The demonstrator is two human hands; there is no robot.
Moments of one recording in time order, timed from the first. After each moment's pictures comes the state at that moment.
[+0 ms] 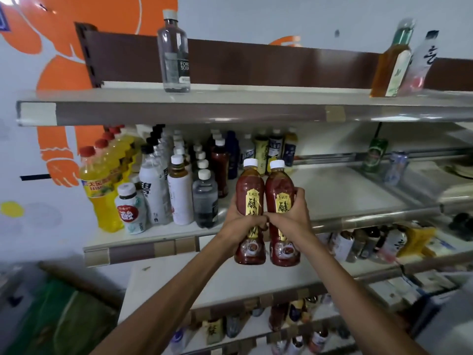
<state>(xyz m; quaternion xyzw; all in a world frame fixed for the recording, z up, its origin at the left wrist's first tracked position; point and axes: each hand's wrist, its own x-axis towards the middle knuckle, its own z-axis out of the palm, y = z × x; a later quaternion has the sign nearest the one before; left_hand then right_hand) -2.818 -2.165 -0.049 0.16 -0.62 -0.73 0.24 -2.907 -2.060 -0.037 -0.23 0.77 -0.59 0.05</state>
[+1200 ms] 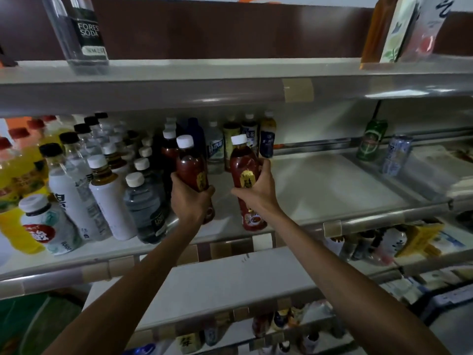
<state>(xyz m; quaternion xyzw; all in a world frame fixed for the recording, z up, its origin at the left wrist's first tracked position) -2.962 -2.223 -0.074 0.39 -0.70 -0.38 0.47 -3.063 -2.115 -0.054 -0.29 0.74 -0.60 0.07</state>
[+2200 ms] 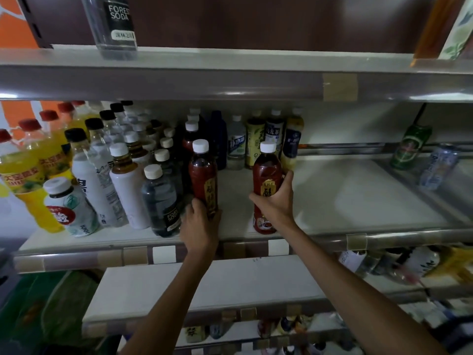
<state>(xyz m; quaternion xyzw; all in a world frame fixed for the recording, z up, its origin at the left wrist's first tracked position) -2.939 -2.213 -0.142 0.49 -0.77 -0.18 0.37 -3.074 -2.122 -0.088 -0.30 0.68 -0.66 0.06</state>
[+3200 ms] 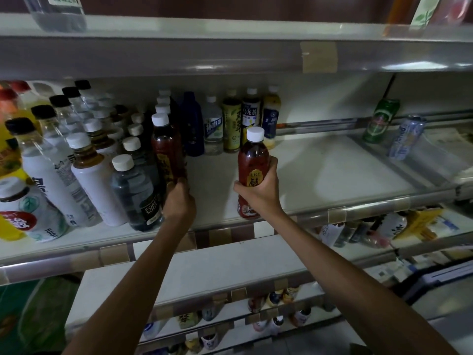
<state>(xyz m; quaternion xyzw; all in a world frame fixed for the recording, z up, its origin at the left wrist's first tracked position) -2.958 -2.264 -0.133 0.44 -0.84 -0.21 0.25 -3.071 -2.111 -0.098 -0.31 0.70 -0.65 0.05</state>
